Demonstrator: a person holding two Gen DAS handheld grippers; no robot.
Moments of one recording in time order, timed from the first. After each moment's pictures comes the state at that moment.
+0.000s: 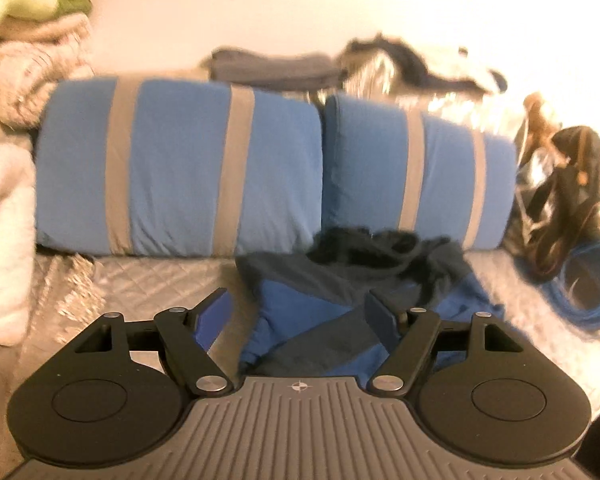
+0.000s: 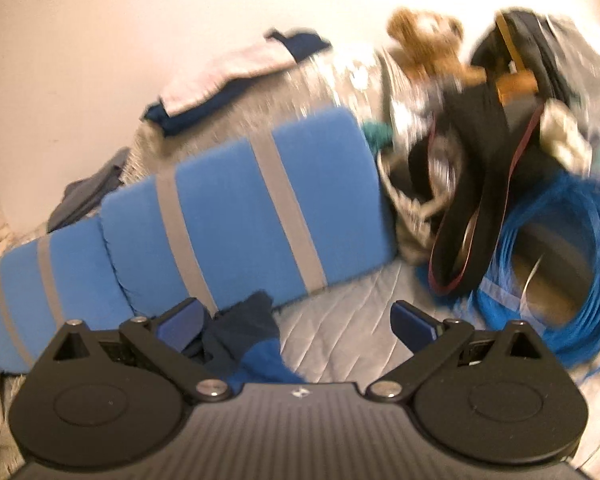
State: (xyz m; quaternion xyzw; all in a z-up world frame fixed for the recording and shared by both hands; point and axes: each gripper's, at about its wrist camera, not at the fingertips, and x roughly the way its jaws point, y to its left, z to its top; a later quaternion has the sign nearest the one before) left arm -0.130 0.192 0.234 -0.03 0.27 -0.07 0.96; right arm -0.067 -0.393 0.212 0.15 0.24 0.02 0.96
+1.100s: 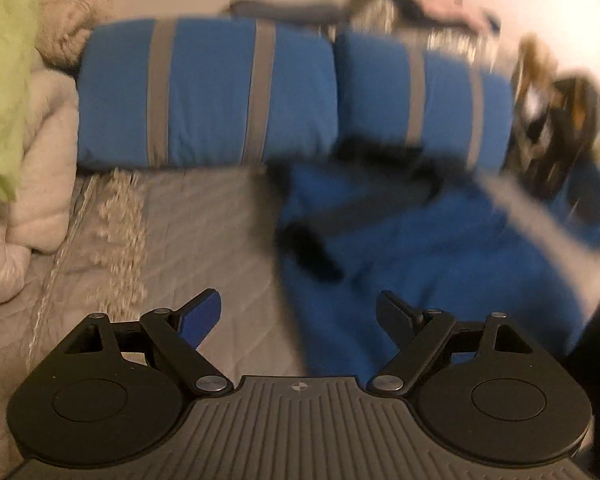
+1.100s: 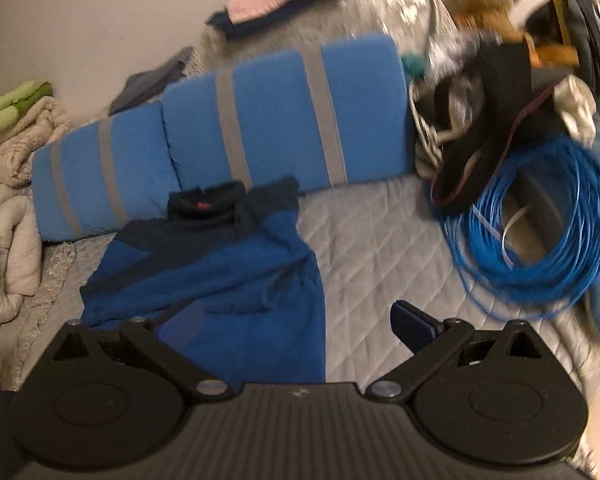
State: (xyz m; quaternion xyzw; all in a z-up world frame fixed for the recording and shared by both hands) left arm -0.220 0.217 0.131 0.00 0.35 -0.06 0.94; right arm -0.171 -0.441 0.209 0.09 0.36 0.12 0.92
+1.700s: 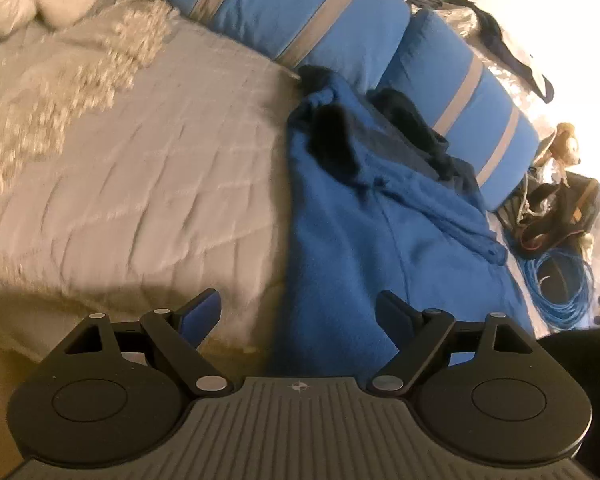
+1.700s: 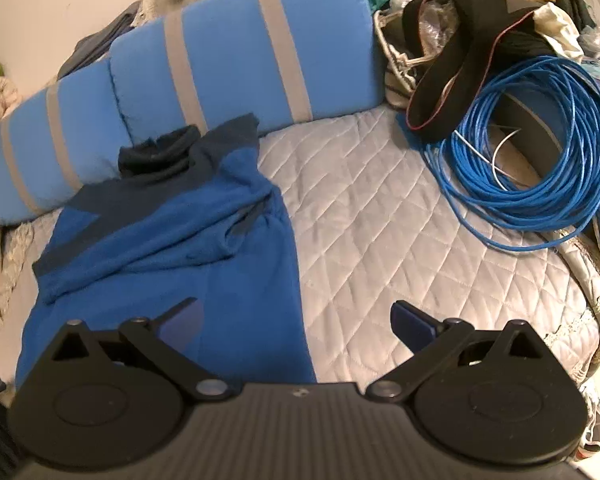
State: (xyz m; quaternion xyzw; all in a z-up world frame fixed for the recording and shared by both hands) left arm -0.253 0.254 0.006 -0.25 0.38 -0.07 0.89; right arm -0.158 -0.426 0.133 0.10 0.42 0.07 0.90
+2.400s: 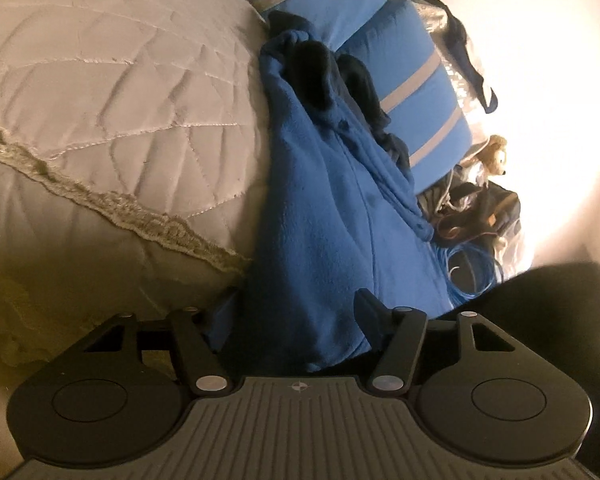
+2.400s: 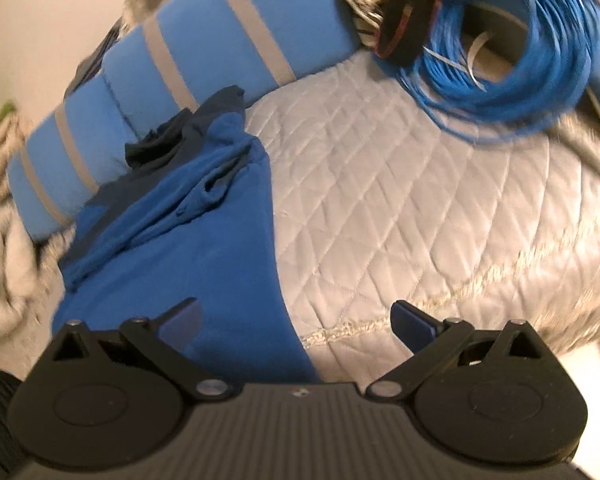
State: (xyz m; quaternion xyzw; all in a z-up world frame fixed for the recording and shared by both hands) left arm -0.263 0.271 -0.055 -0.37 0.38 -0.21 0.82; right arm -0.206 -0.502 0.050 0.22 0.42 0.12 0.87
